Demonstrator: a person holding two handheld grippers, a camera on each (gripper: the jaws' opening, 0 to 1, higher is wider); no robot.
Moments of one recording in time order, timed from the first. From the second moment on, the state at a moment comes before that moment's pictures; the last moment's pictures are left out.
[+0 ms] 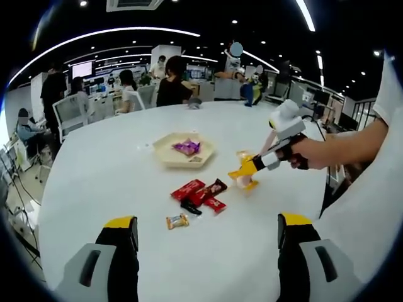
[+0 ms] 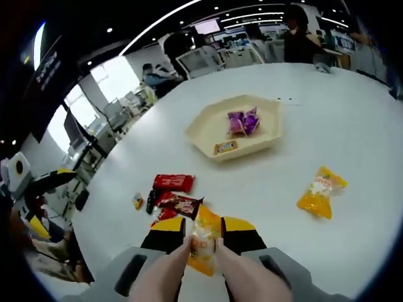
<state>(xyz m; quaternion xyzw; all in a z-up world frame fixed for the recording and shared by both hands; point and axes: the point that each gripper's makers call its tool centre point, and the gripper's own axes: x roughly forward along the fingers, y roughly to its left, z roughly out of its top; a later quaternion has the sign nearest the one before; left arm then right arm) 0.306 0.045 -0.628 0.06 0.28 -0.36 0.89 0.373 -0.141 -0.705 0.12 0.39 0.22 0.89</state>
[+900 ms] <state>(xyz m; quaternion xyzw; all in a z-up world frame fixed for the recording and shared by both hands) 0.302 0.013 -0.640 0.07 0.29 -0.42 0.86 0.338 -0.177 -0.650 0.06 0.34 0.22 0.91</state>
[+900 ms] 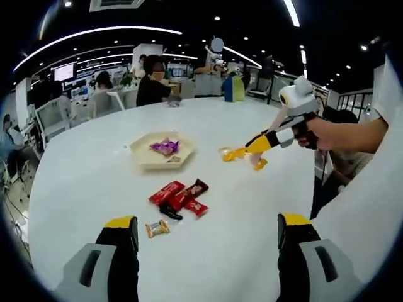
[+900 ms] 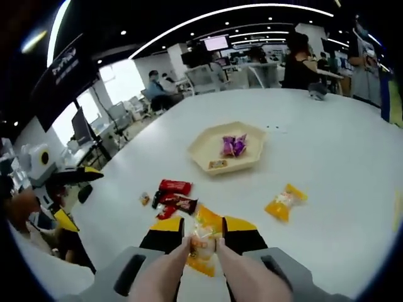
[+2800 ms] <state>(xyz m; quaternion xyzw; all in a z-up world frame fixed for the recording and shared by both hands) 0.318 0.007 -0.640 0.07 0.28 -0.44 0.85 0.373 -0.234 -0.590 0.05 0.28 0.17 0.94</state>
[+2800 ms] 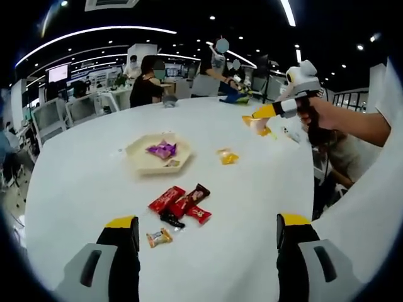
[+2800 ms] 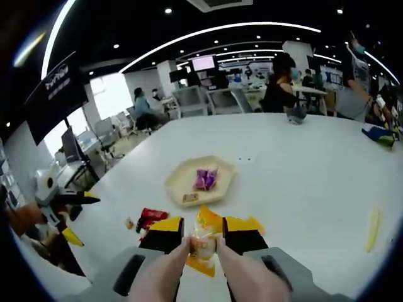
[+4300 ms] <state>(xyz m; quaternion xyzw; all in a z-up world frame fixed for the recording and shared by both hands) 0.315 0.029 -0.627 0.03 0.31 -0.30 0.90 0.534 -0.178 -0.593 0.00 0.29 0.32 0.90</state>
